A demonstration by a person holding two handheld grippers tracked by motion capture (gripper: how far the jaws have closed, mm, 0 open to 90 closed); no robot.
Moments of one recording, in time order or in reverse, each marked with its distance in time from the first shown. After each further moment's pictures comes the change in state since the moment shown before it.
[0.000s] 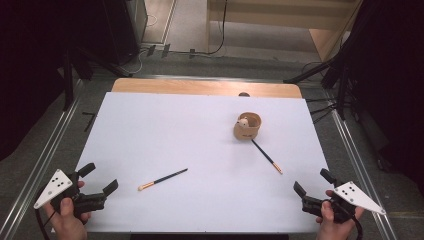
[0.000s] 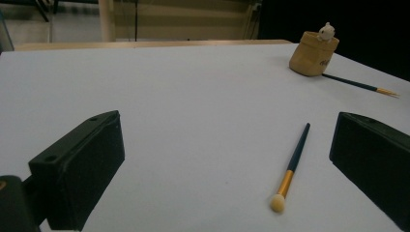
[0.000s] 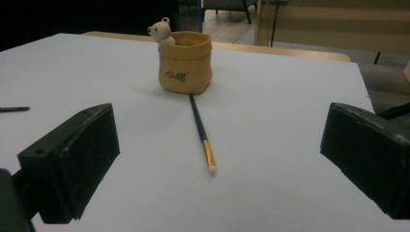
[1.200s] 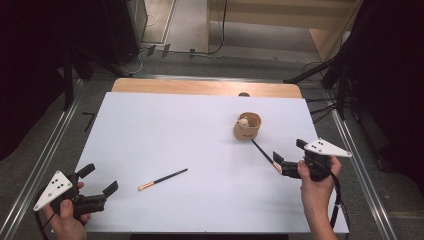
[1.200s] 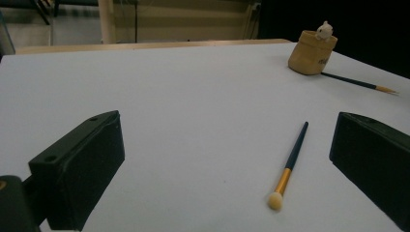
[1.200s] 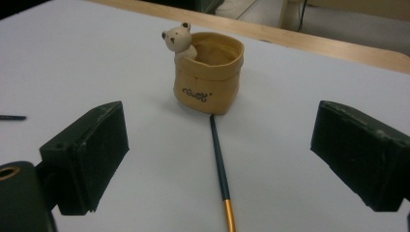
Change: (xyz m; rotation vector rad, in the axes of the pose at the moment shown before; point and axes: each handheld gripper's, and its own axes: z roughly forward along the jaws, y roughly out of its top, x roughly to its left) left arm -0.003 0.000 -0.003 -0.005 0.001 0.011; right arm 0.014 0.073 0.079 0.219 0.069 -0.062
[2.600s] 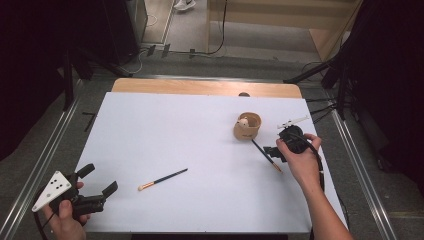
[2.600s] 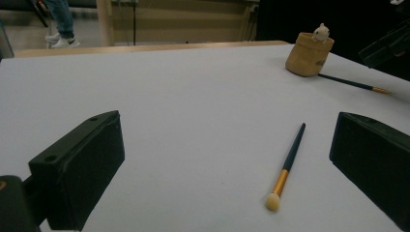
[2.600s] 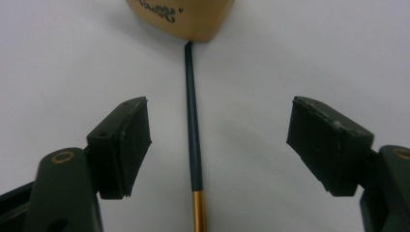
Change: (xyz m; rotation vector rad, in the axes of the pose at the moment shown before) left arm 0.000 0.001 -0.002 -0.004 -0.005 0.002; right arm -0.024 0.027 0.087 0.512 0.015 -0.039
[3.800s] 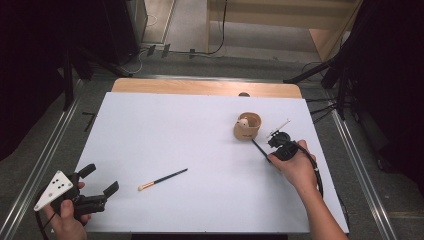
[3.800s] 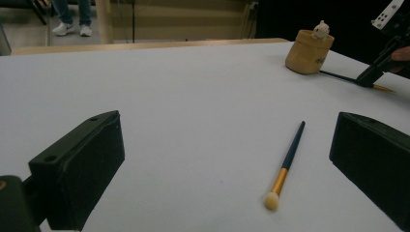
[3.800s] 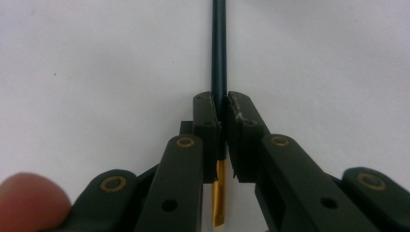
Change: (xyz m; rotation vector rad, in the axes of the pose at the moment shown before) left arm -0.002 -0.001 0.003 0.007 -0.004 -0.001; right arm 0.013 -0.002 0.027 0.262 0.006 -0.086
